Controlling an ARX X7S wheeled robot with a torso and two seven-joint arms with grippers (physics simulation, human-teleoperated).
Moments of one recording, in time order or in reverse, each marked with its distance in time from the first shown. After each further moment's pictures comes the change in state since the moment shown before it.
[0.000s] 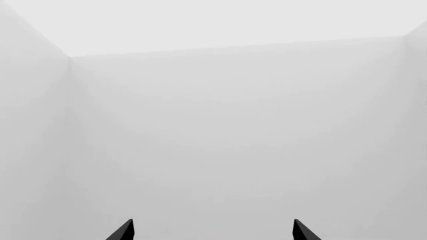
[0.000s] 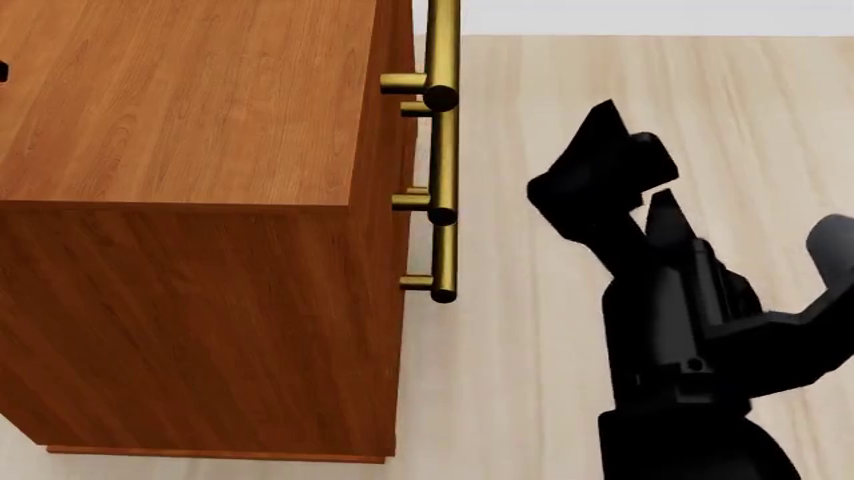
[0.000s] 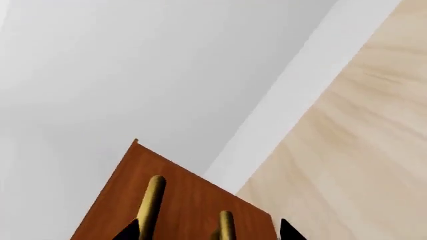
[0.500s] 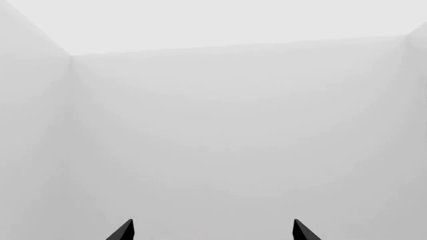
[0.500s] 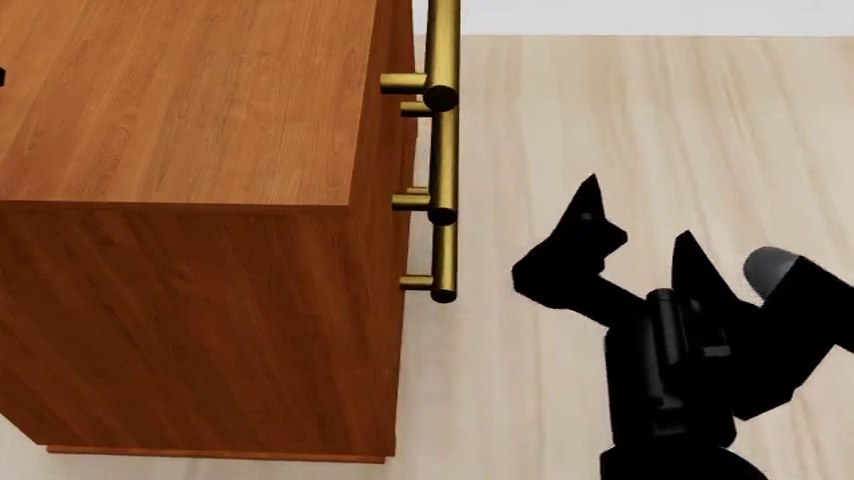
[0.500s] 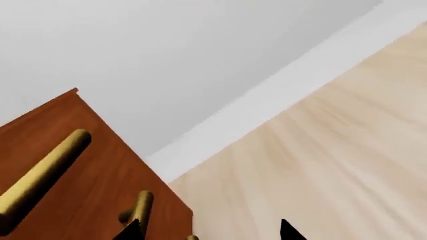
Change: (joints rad) left arm 0.014 0.005 -0.012 0.004 0.004 0.000 0.007; right arm -0.088 0.086 -0.117 0.108 -0.404 -0.038 -0.258
